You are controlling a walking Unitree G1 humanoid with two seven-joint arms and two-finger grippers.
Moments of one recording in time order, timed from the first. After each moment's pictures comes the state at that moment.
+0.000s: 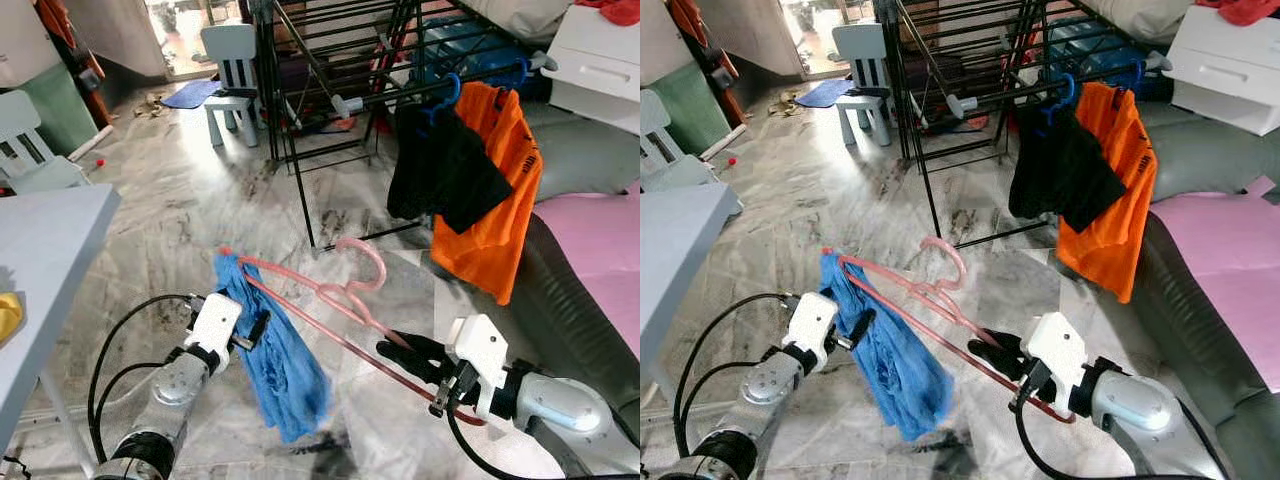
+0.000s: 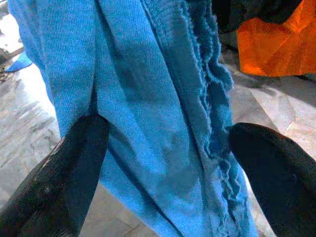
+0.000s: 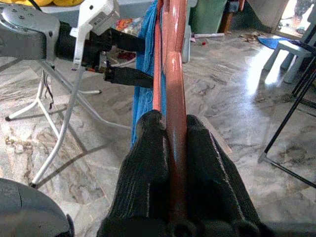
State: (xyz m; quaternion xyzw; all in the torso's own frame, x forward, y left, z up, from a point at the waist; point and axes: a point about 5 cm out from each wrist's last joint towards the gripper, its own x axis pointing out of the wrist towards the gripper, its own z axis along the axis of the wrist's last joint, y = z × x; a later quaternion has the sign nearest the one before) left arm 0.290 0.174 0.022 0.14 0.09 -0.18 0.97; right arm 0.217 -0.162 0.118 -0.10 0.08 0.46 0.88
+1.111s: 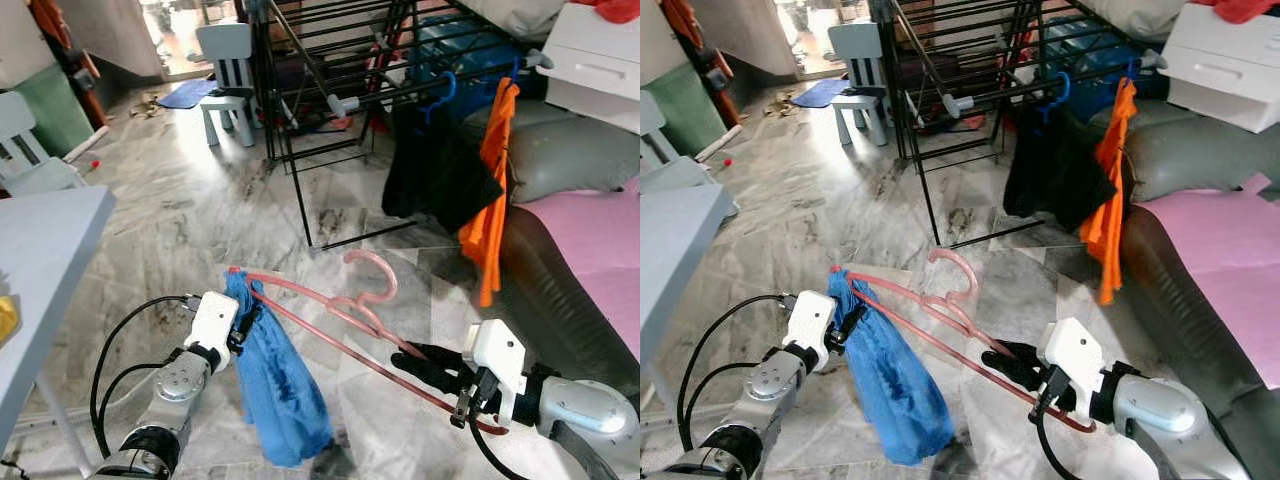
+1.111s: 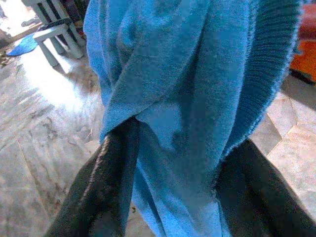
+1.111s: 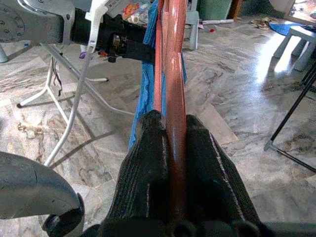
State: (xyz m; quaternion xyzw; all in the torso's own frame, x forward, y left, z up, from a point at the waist) left arm 0.294 0.176 0.020 0.11 0.11 -0.15 0.98; right arm 0.210 -0.178 0.120 -0.11 0.11 0.48 0.86
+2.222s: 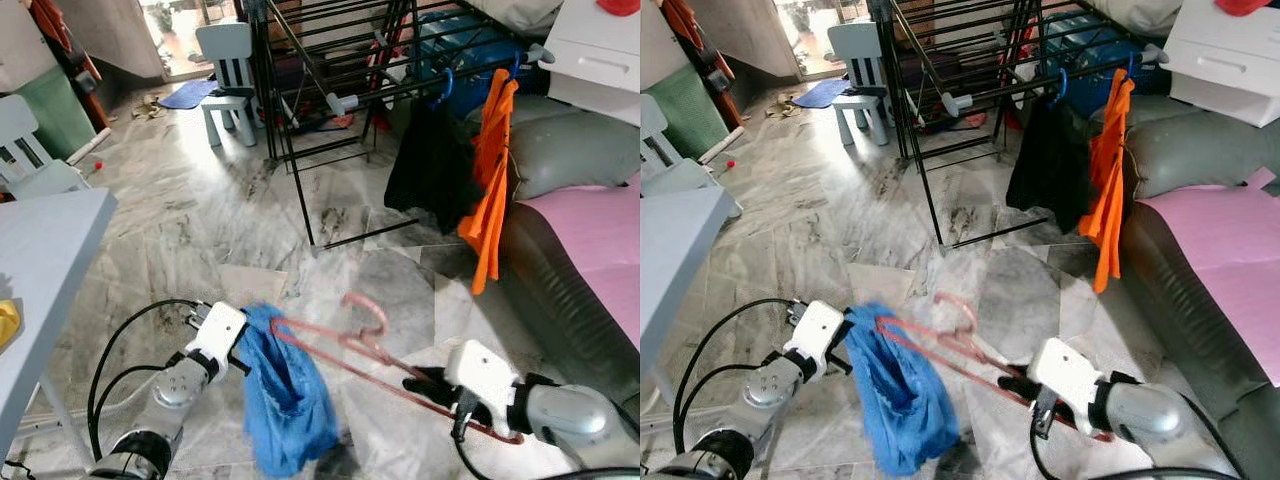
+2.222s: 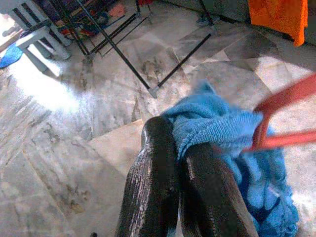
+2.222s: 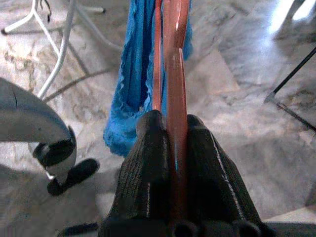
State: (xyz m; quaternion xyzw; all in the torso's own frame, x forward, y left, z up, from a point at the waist) left arm 0.285 0.176 0.012 0.18 0.13 -0.20 0.96; right arm 0.215 -0.188 0.081 -0.22 0.21 0.47 0.83
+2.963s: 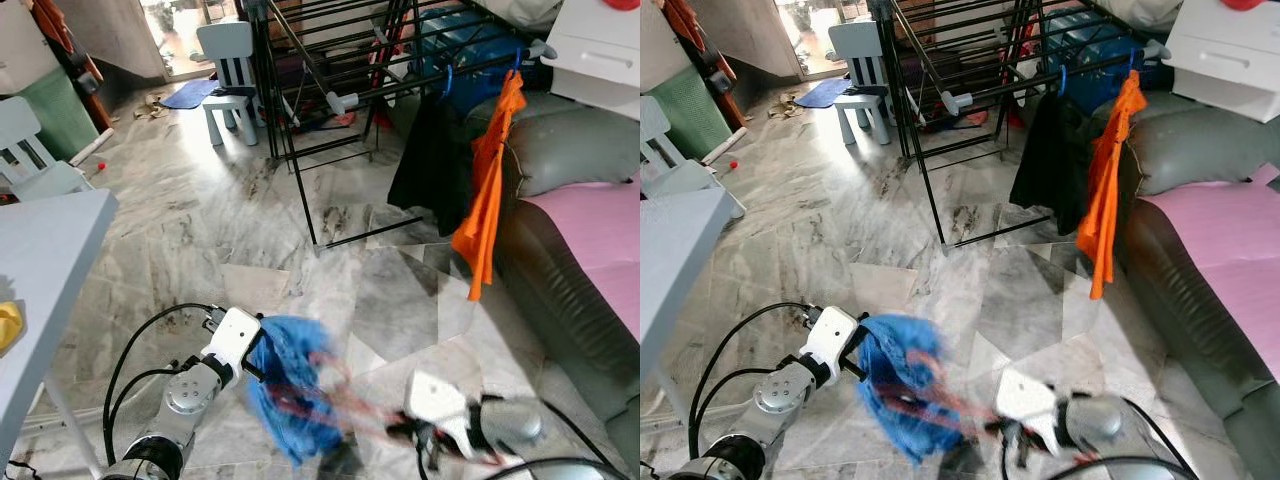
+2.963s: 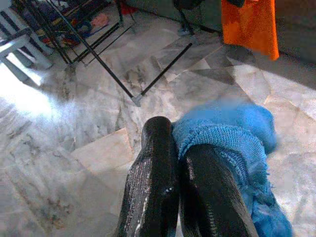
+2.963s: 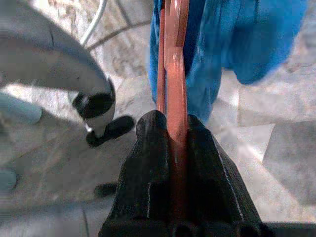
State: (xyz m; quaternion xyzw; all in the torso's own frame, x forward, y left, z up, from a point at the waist) left arm 0.282 0.159 0.010 0.16 0.11 -0.23 0.95; right arm 0.208 -0.170 0.030 -0.25 0.31 0.52 0.75
